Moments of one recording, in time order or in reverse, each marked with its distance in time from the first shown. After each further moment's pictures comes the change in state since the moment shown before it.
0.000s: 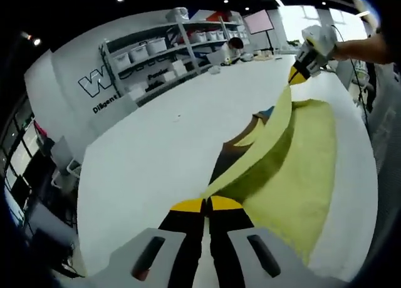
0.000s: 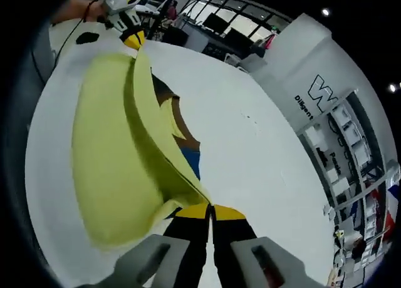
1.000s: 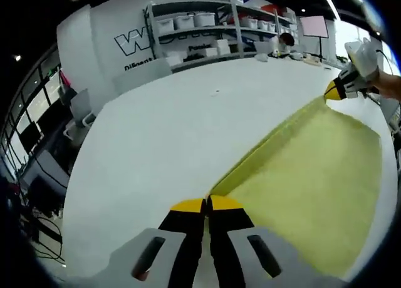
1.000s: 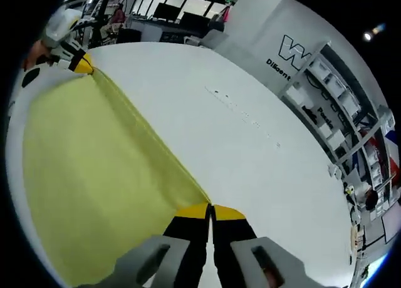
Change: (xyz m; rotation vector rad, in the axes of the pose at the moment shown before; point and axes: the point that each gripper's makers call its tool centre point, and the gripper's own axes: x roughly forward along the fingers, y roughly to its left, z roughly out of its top) left arm 0.064 0.043 -0.014 -0.322 0.121 0.197; right arm 0.072 -0.047 -0.008 0.390 0.103 -0.091
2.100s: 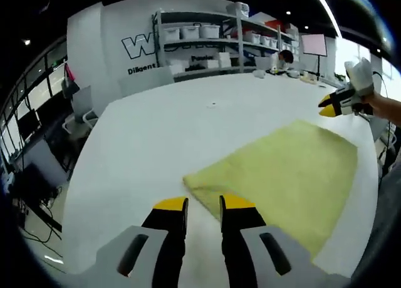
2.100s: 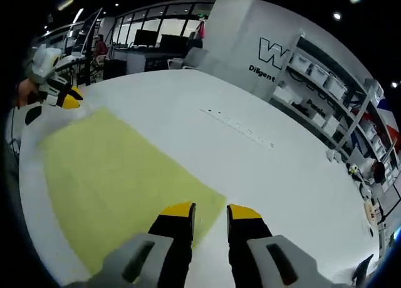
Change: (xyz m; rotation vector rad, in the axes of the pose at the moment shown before) left arm -0.068 -0.014 -0.009 -0.121 -0.073 -0.057; right arm -0.055 0.019 0.007 0.174 -0.131 -0.002
